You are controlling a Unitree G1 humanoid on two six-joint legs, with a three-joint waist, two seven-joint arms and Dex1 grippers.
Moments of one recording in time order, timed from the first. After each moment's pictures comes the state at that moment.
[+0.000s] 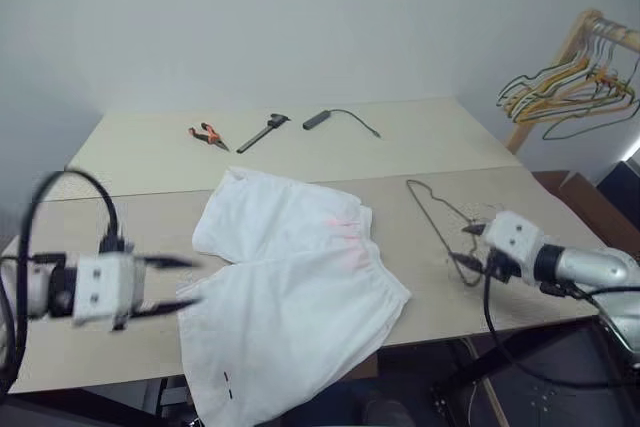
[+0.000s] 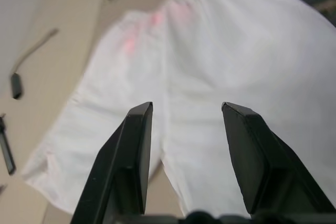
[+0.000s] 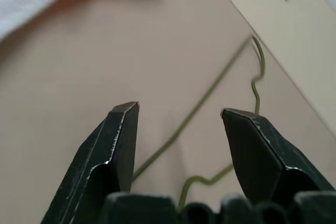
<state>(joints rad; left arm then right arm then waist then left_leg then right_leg) 0.07 0.97 0.34 -0.44 -0.52 0.12 -1.15 -0.18 -0.99 0.10 -0.07 0.23 0.45 0.60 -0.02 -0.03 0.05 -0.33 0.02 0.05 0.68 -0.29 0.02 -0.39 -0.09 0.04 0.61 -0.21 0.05</state>
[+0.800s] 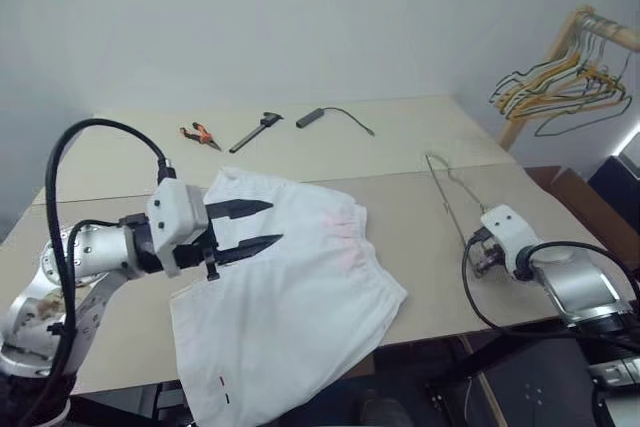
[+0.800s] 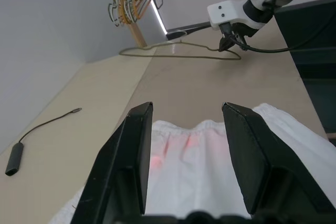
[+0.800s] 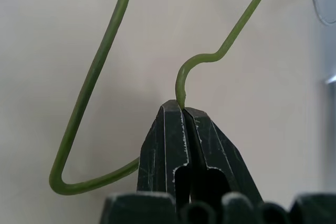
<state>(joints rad) -0.20 0.79 0.16 -0.52 -0.58 0.35 -0.92 -0.35 -0.83 0.15 0.11 -0.08 0.53 0.33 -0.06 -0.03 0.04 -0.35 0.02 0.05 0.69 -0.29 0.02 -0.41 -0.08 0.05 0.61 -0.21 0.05</state>
